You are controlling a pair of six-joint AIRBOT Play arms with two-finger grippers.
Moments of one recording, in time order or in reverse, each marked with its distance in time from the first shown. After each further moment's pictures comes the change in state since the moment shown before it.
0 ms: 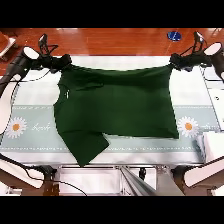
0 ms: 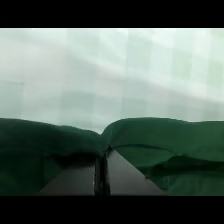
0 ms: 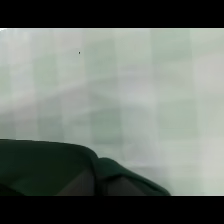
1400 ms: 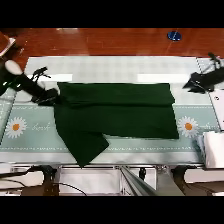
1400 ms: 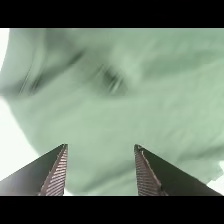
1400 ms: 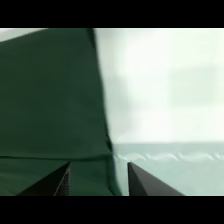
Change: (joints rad) left arm 0.172 0.360 -0.448 0.252 -0.587 0.126; right arm -0.247 0.299 -0.305 -0.098 0.413 -0.063
